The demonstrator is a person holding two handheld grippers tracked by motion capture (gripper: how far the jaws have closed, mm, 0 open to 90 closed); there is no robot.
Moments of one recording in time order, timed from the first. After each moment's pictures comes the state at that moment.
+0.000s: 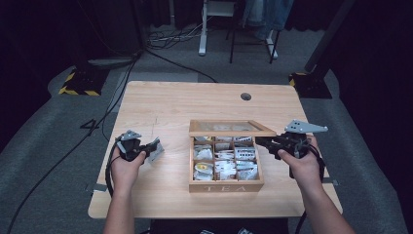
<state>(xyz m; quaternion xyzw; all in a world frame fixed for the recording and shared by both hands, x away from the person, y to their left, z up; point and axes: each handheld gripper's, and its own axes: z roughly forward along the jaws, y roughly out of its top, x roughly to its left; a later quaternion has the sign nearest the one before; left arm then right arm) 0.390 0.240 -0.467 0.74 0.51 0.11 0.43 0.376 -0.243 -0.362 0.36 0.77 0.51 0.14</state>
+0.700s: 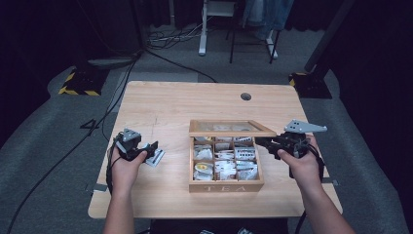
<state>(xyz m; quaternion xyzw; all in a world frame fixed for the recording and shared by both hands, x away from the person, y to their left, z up) 0.388 0.237 -0.460 0.72 0.53 0.21 0.40 0.377 -0.243 -0.363 0.36 0.78 0.50 0.14</state>
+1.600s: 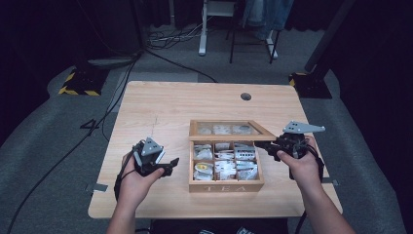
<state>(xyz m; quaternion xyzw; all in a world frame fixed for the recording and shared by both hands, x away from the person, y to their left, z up) 0.332 0.176 -0.424 0.80 0.41 0.16 0.40 0.378 -0.243 -0.367 0.36 0.78 0.49 0.12</state>
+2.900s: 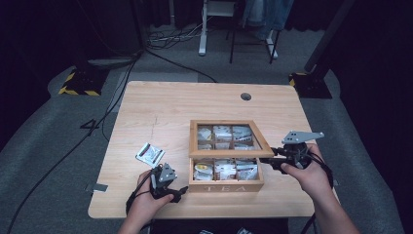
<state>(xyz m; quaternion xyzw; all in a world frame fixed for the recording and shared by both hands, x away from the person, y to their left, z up) 0.315 0.153 -0.503 0.86 0.33 0.12 0.36 0.353 -0.248 -0.367 0.35 0.84 0.41 0.11</state>
